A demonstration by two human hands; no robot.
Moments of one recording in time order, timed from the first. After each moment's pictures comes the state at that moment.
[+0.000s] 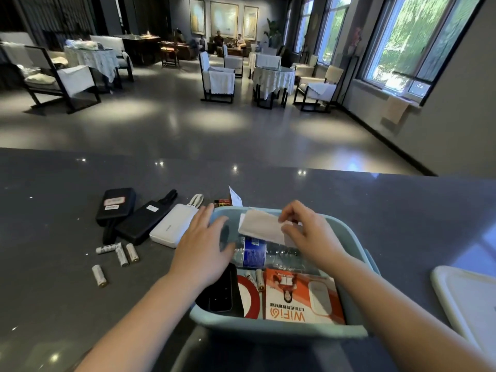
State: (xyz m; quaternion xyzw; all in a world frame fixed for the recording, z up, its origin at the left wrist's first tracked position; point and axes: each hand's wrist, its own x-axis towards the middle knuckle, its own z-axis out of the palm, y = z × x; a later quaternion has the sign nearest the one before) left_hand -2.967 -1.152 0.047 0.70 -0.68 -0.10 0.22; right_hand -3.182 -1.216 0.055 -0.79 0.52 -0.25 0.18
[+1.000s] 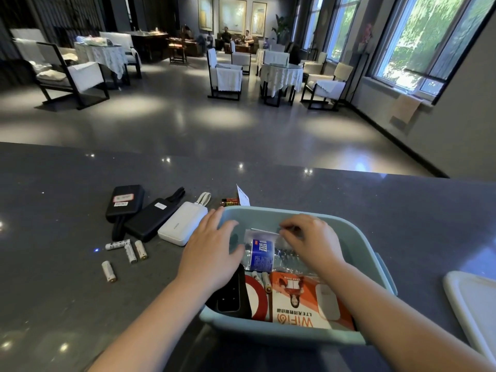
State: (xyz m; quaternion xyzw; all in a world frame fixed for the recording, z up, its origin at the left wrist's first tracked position) left_hand -2.966 -1.149 0.044 0.70 -0.68 -0.10 0.21; right_hand -3.172 -1.227 0.027 -0.80 0.54 -0.23 0.09
